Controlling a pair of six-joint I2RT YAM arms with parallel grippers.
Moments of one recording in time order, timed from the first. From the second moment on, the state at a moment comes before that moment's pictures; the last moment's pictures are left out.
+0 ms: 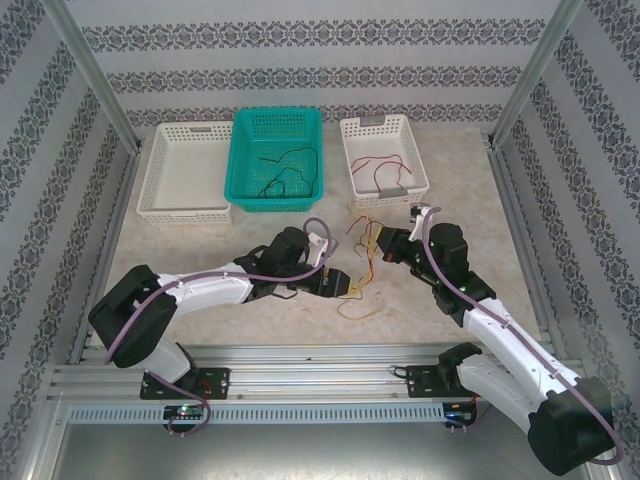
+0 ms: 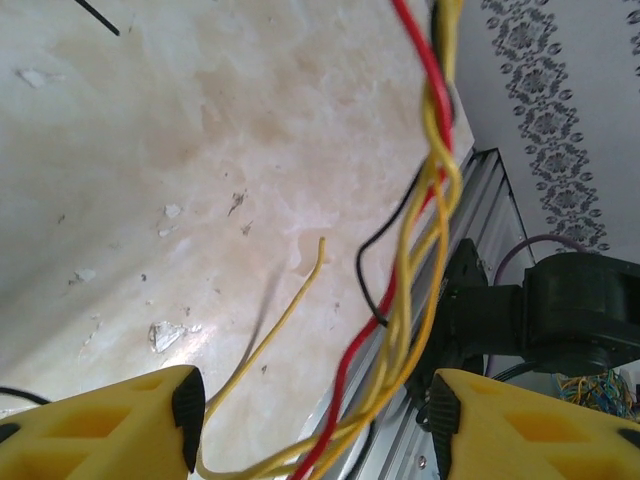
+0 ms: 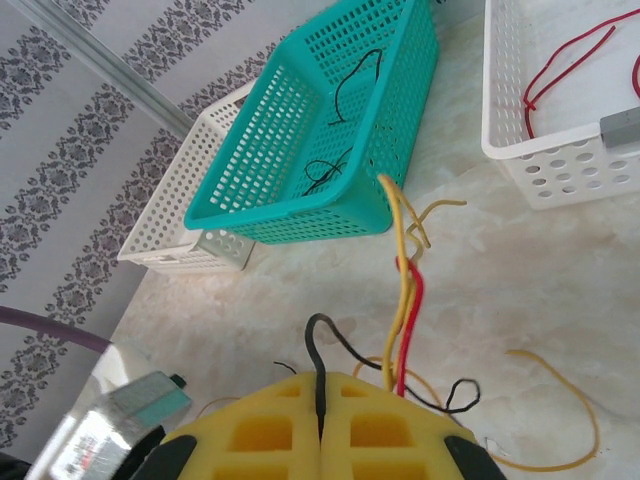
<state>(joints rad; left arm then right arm) -0.79 1.55 0.79 0.11 0.56 -0.67 0.37 0.87 0.51 0.05 -0.29 0.63</state>
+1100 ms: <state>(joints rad) -0.84 1.60 0.72 0.22 0.65 -0.62 0.37 0.94 0.56 0.08 -0.29 0.68</state>
